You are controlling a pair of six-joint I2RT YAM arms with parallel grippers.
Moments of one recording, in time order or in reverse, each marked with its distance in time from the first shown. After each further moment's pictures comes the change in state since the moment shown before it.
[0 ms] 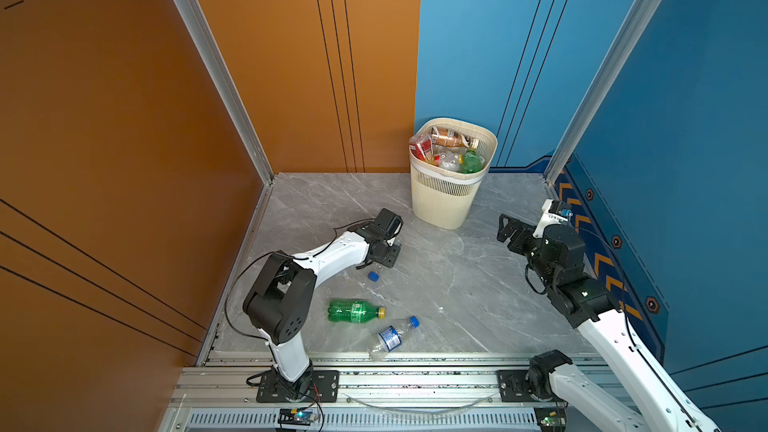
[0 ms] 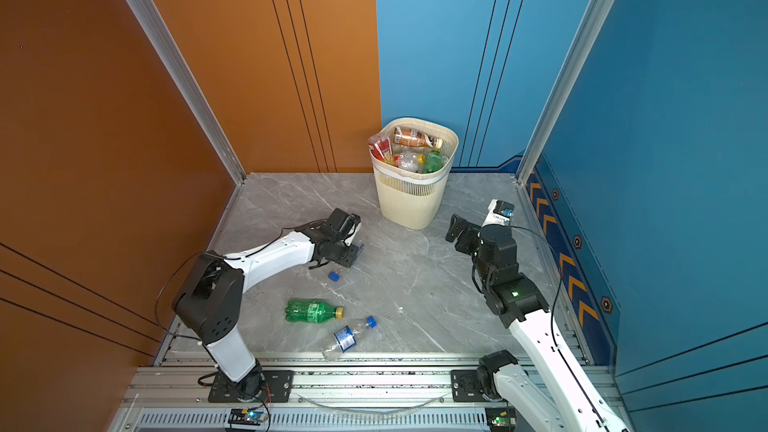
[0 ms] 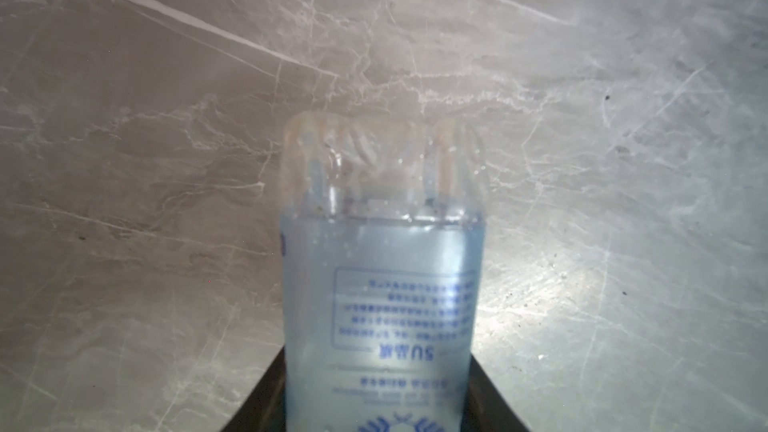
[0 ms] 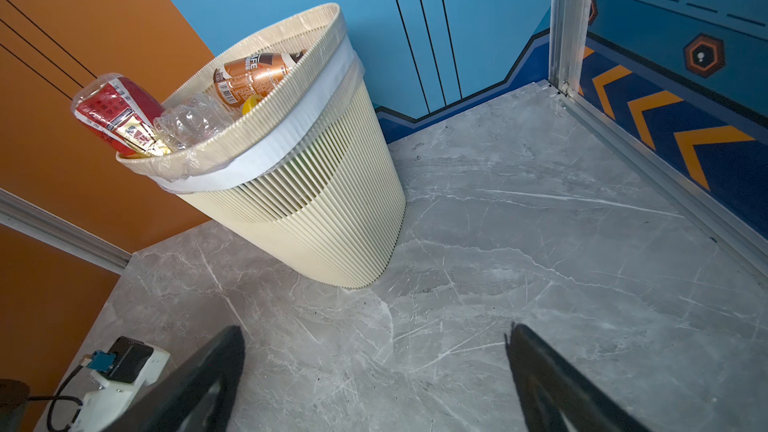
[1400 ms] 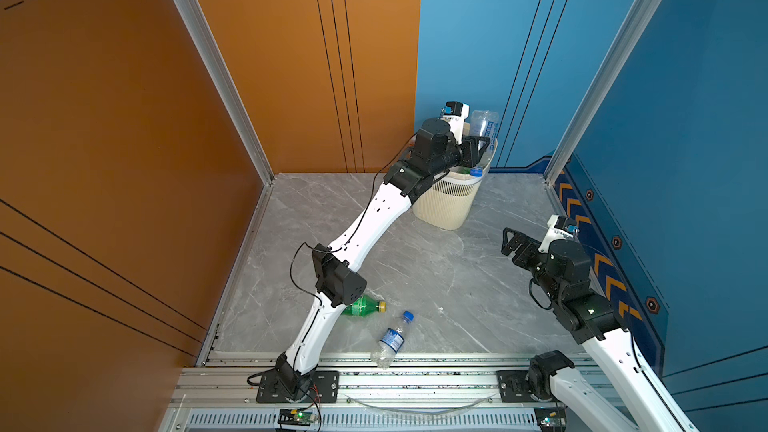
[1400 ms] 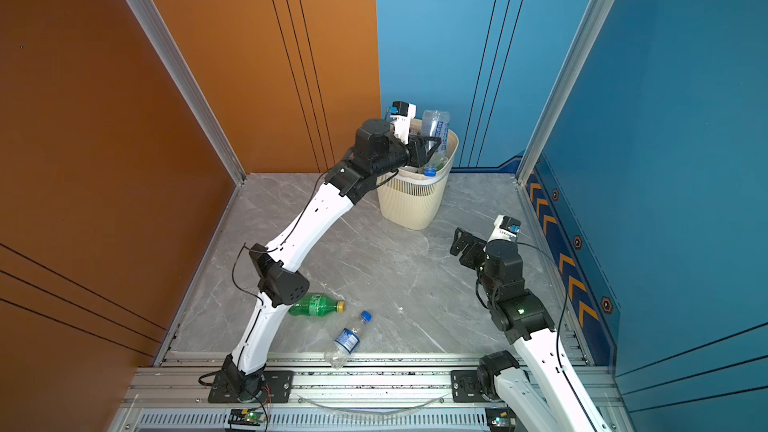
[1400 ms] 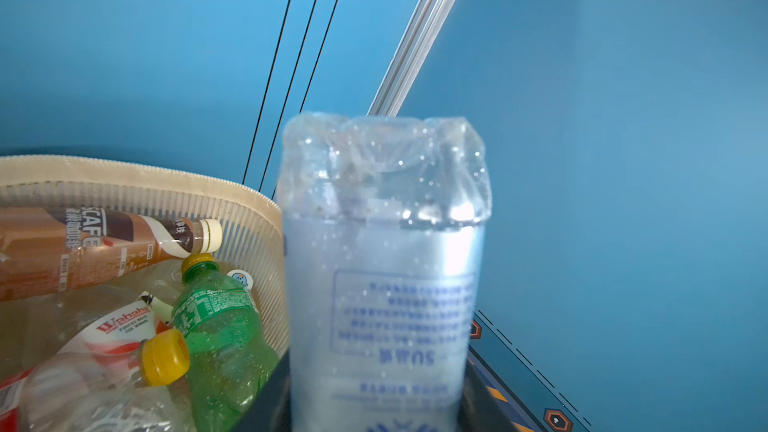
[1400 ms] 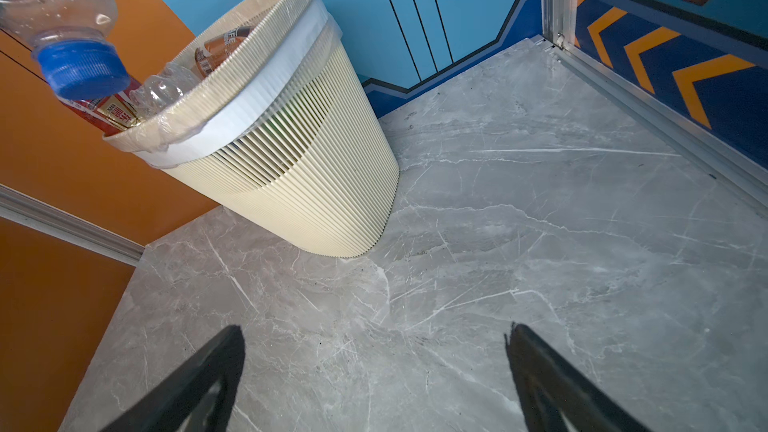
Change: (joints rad) left arm -0.122 0.583 1.470 0.142 0.279 -0.338; right arm -0.032 -0.127 -0.096 -0.071 -0.058 0.074
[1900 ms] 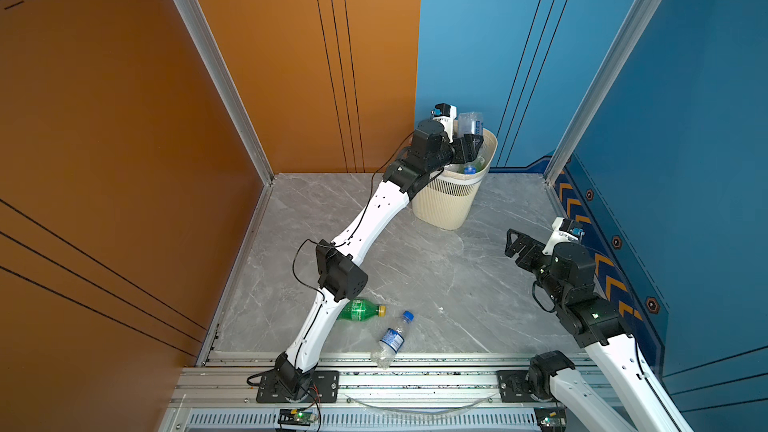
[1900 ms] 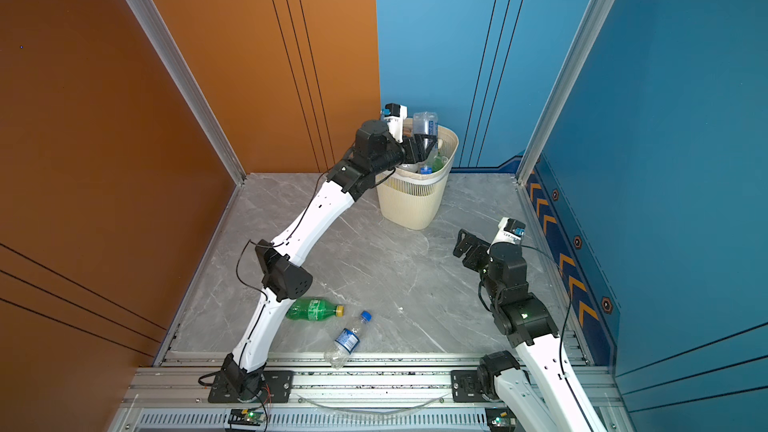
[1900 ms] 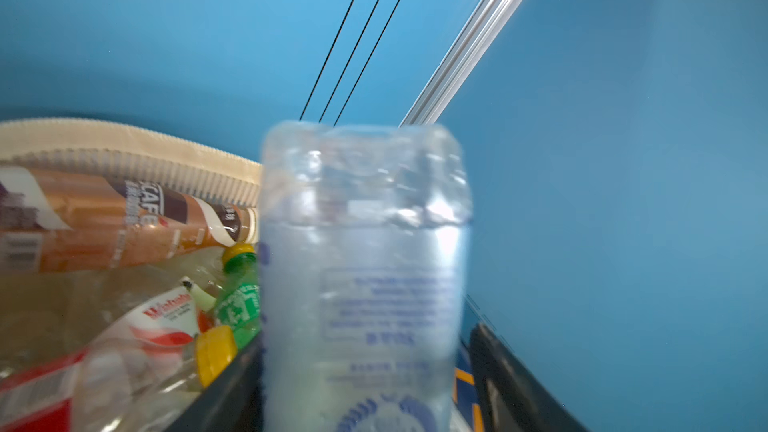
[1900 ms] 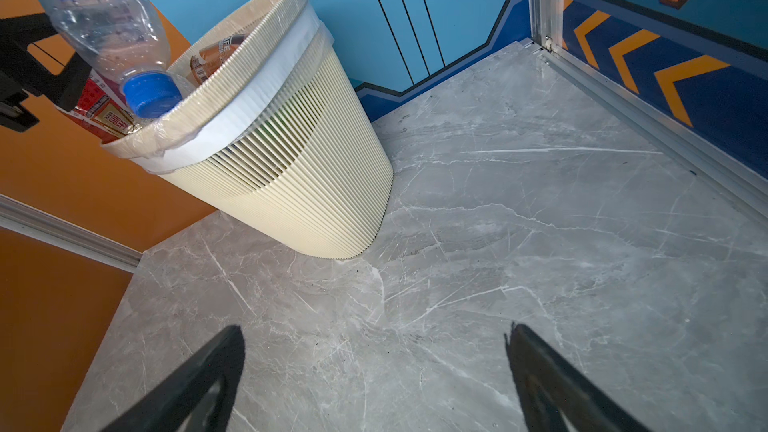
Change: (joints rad) left arm 0.045 0.066 0.030 0.013 -0.020 -0.084; right arm -0.019 -0.031 -0.002 -0.024 -0.003 0.000
